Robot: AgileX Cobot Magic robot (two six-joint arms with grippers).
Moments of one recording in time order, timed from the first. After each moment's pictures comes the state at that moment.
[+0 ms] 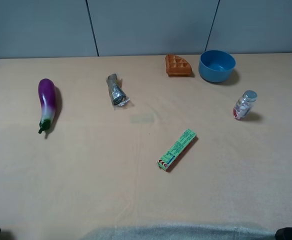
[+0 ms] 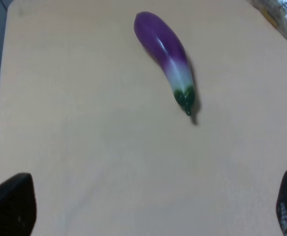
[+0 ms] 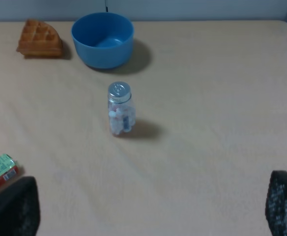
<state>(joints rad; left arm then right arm) -0.08 0.00 -0.49 0.07 1.06 0.07 0.08 -0.01 -0.51 -0.07 1.05 0.04</state>
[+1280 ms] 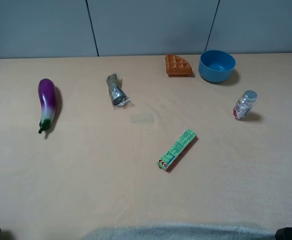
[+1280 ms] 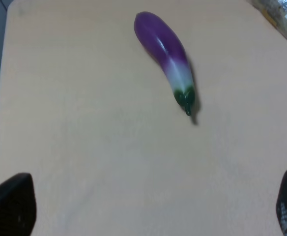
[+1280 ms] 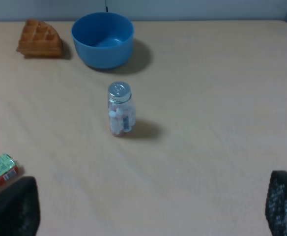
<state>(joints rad) -0.08 0.00 -0.49 0.07 1.06 0.07 0.08 -0.01 -0.51 -0.07 1.05 0.04</state>
